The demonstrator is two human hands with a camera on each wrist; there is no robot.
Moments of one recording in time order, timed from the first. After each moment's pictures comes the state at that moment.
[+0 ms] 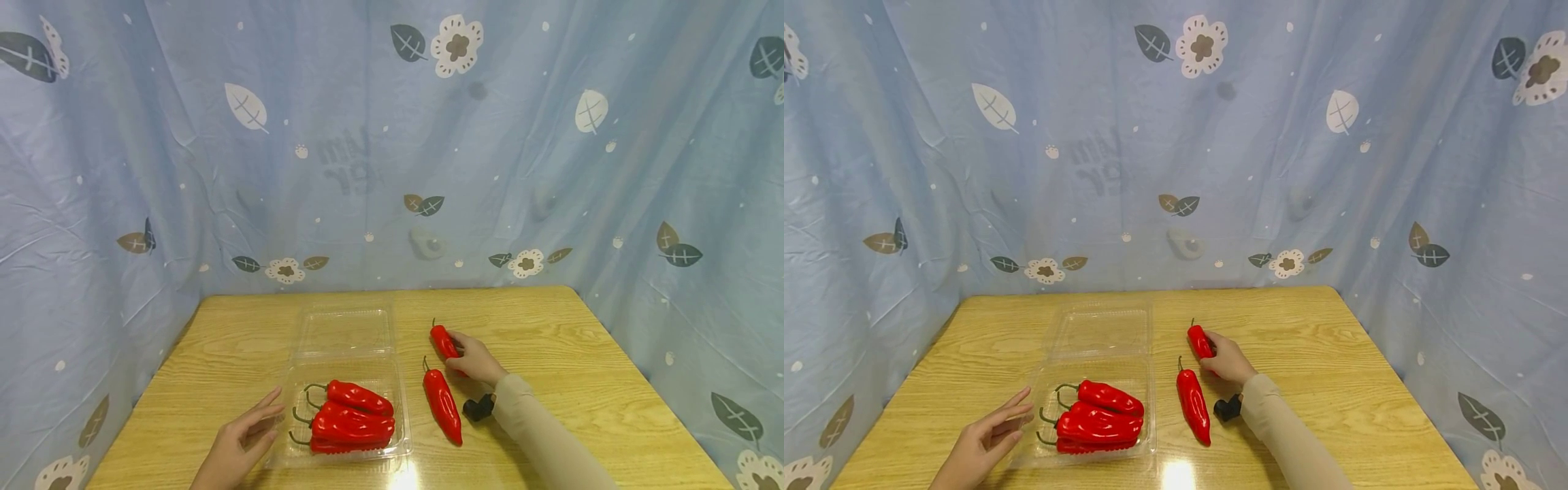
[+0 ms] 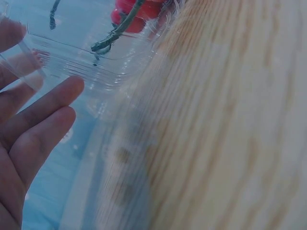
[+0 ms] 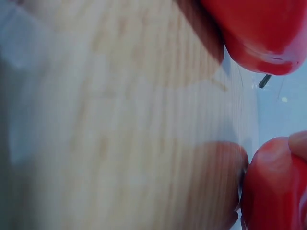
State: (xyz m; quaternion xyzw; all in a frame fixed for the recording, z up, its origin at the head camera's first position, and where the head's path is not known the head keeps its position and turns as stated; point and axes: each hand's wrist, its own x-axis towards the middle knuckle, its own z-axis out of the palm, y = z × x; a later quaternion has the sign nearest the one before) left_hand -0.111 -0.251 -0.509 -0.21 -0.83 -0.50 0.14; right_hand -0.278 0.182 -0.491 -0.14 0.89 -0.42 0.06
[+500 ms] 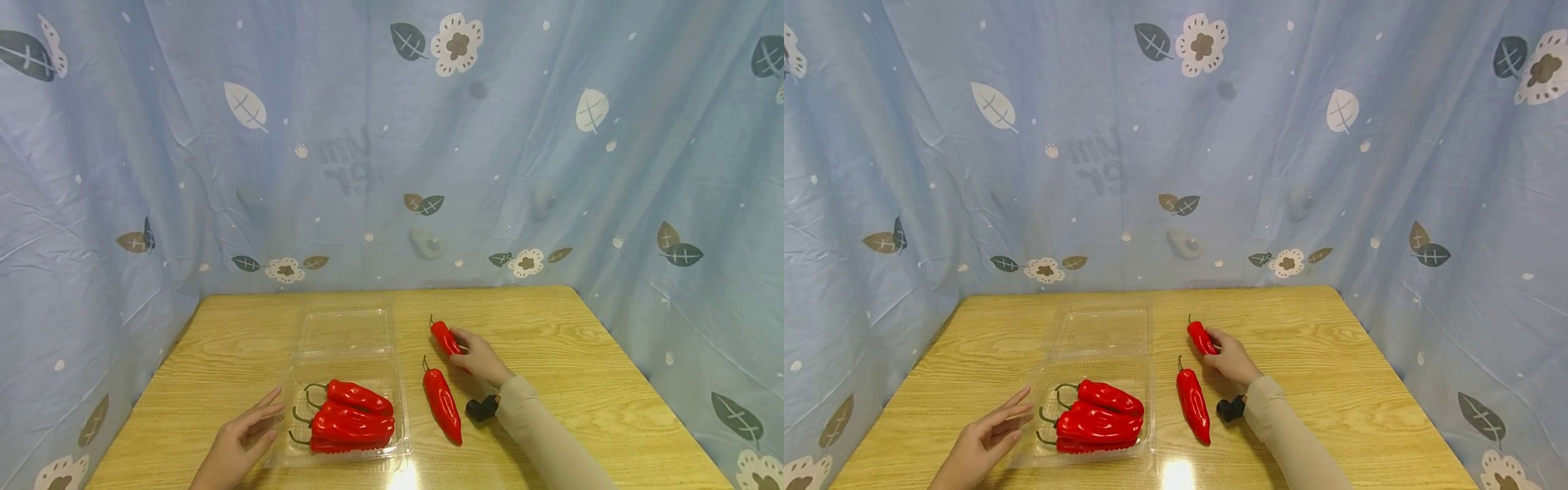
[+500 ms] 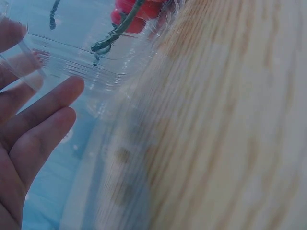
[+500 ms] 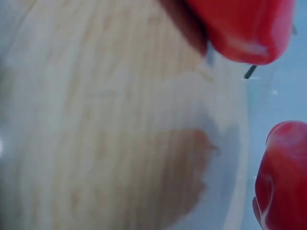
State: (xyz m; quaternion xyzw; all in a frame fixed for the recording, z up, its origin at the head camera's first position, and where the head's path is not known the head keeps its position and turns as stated) left_hand -0.111 -0.251 -0.509 -0.21 -0.83 -0.49 0.14; right_hand -0.273 0.186 -0.482 -0.14 0.87 -0.46 0.06
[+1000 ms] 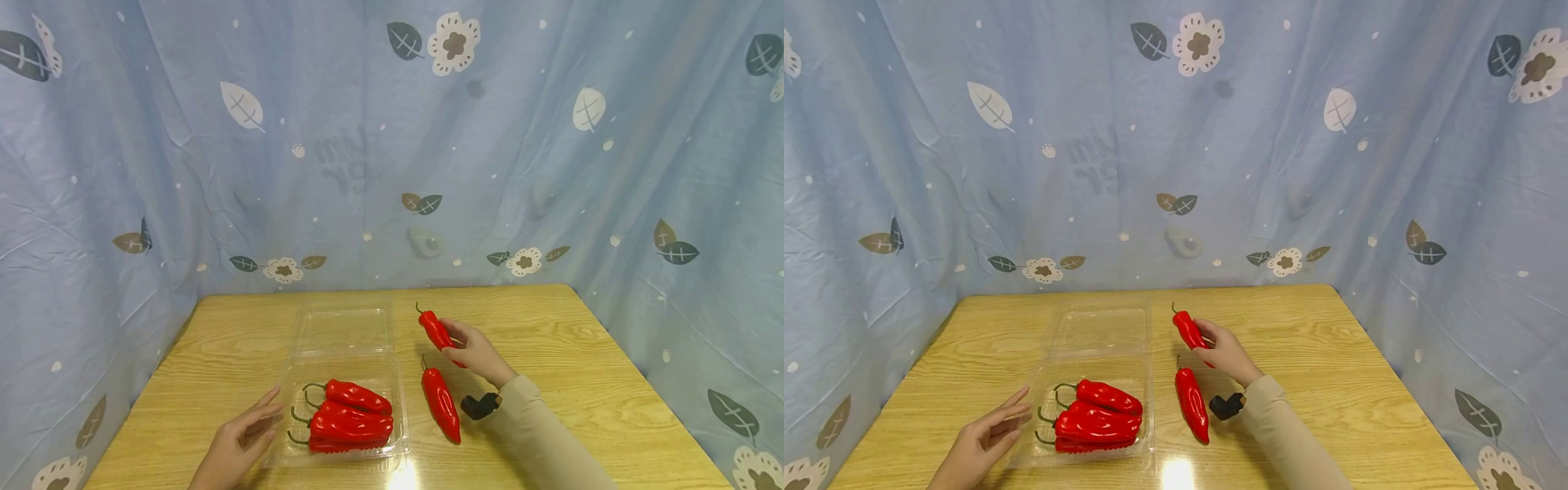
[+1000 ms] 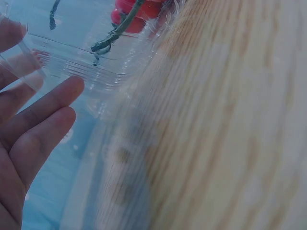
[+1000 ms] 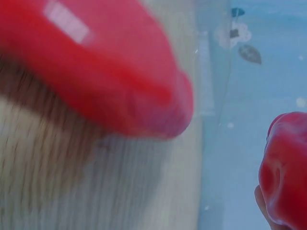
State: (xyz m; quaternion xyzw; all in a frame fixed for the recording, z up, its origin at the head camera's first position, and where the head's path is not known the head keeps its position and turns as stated) left_hand -0.110 -0.249 -0.508 -0.20 -0.84 -0.49 0.14; right_hand -0.257 0.176 -0.450 -0.19 0.83 -0.53 0.06
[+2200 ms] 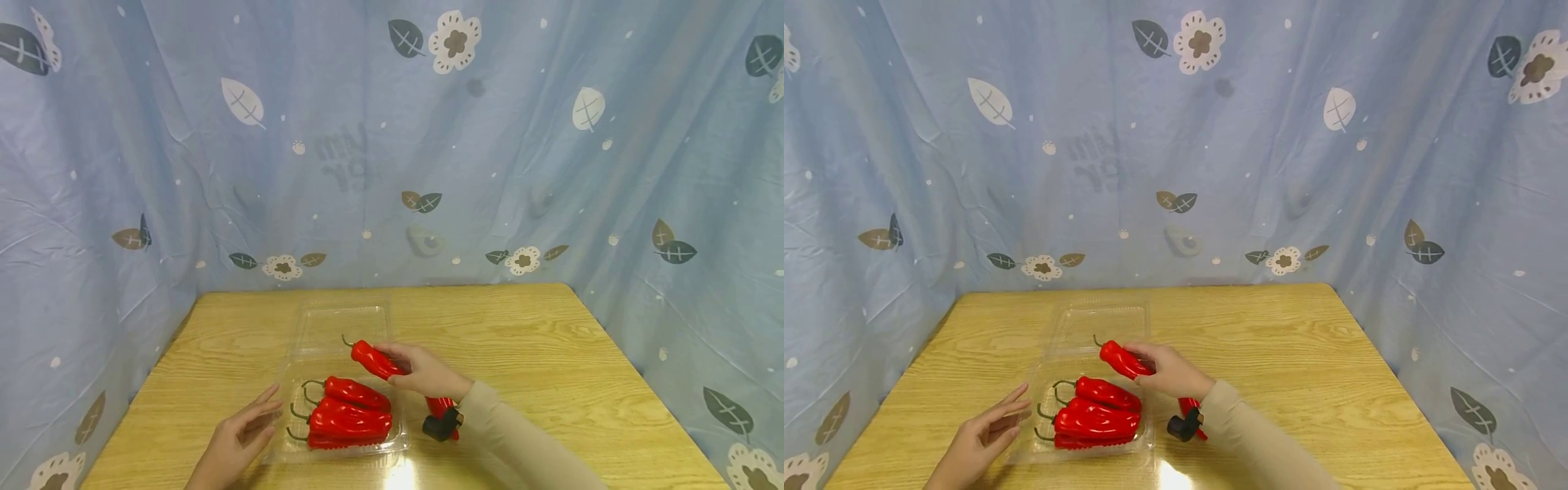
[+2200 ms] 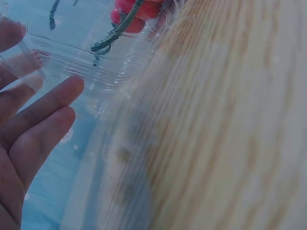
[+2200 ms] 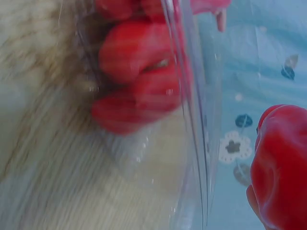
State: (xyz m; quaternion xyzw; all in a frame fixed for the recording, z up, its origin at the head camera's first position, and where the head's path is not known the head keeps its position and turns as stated) left_hand -0.112 -0.251 -0.508 -0.21 -0.84 -0.48 0.15; right_hand -0.217 0.093 -0.426 -0.34 0.80 -0.47 0.17
